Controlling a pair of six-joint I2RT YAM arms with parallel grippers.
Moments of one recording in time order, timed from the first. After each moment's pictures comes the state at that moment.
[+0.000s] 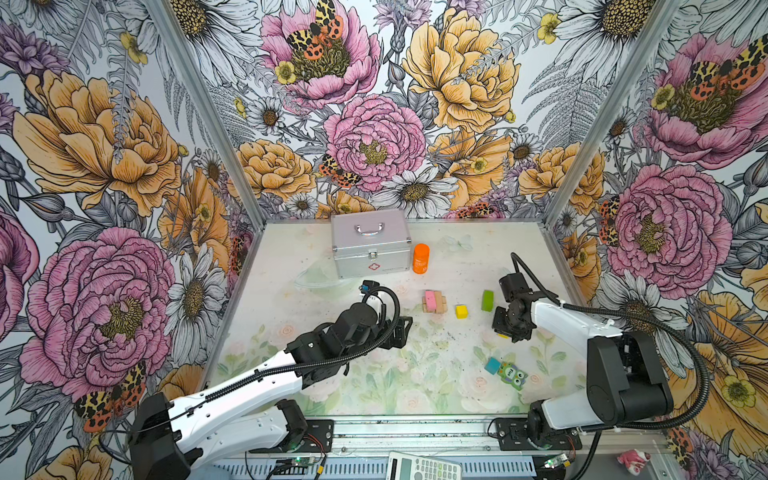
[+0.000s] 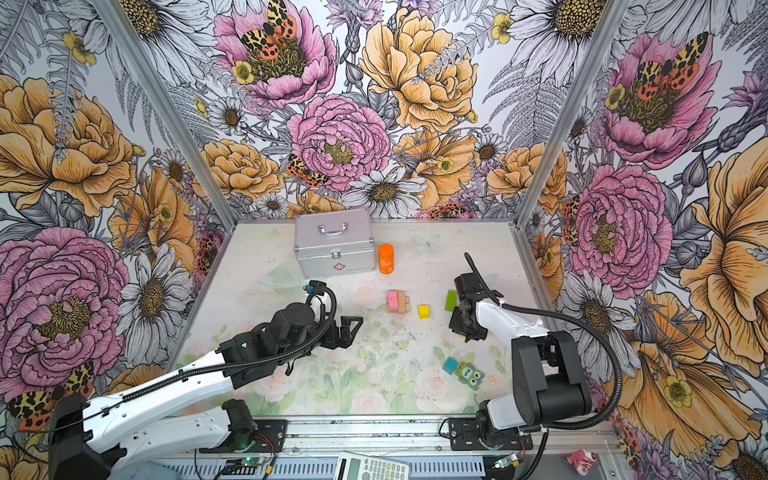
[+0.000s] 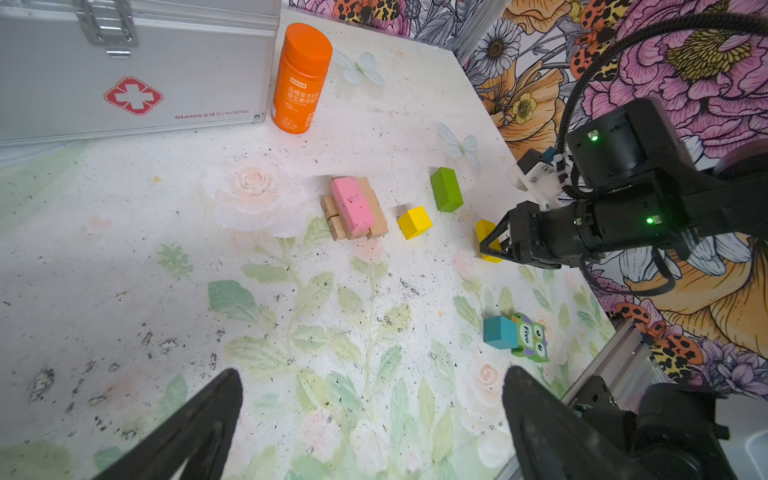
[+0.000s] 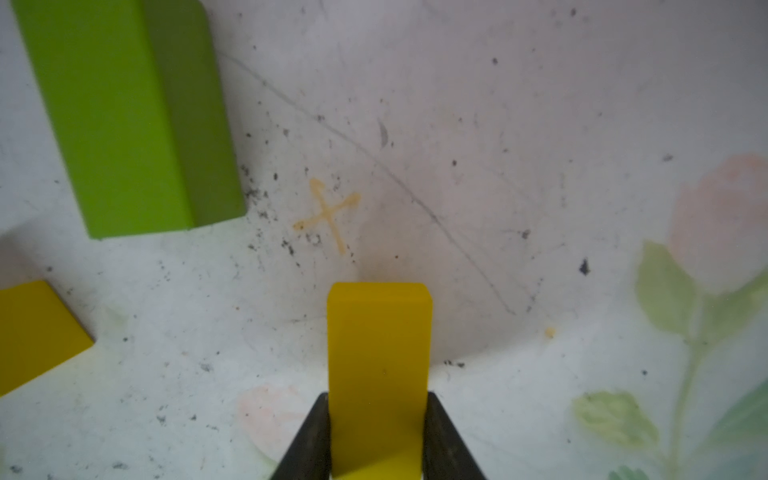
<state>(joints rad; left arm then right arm) -0.96 0.99 0.74 -0.29 -0.20 -0.65 0.14 1.43 0.79 -0.72 0.06 0.51</state>
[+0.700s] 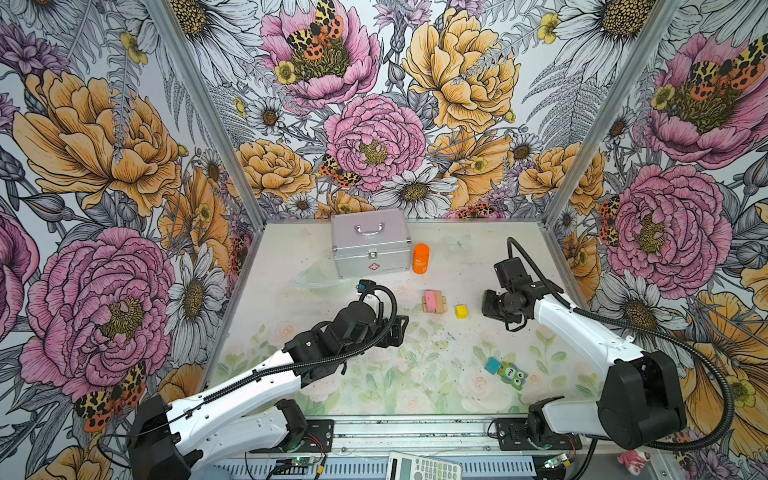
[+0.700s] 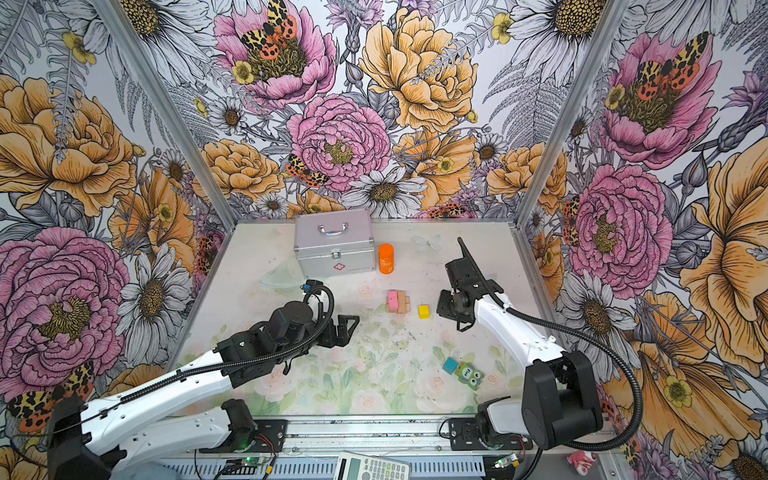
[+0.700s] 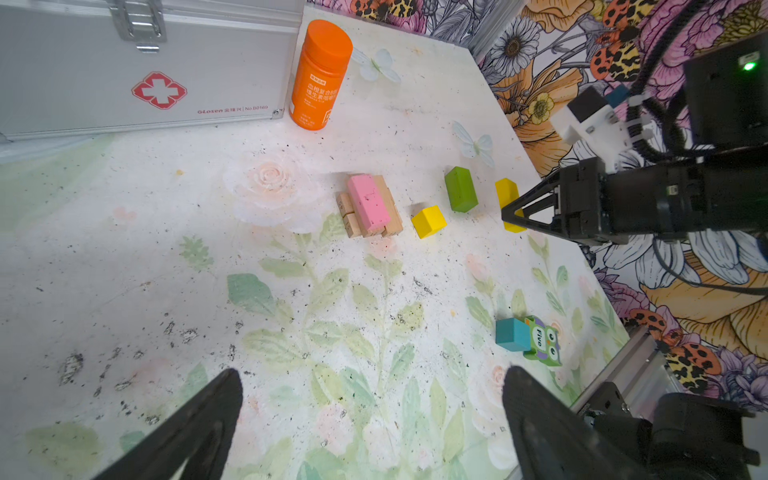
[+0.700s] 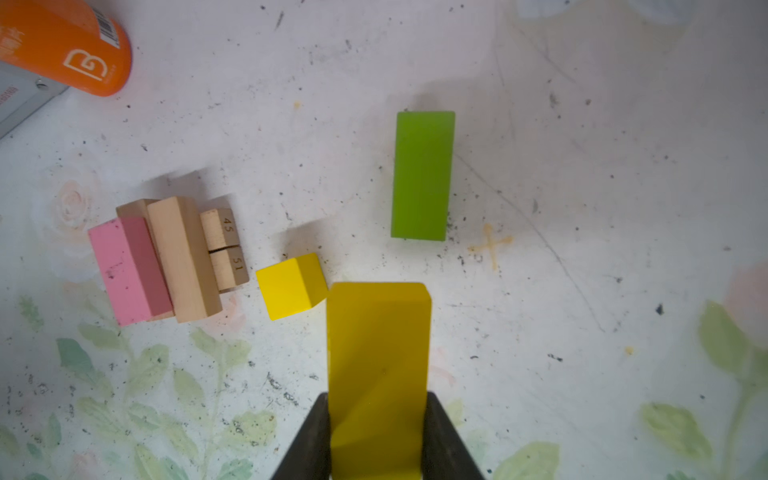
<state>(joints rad) -0.93 0.95 0.73 -0.33 -0.21 -0.66 0.27 1.37 0.97 -0.78 -0.03 0.51</state>
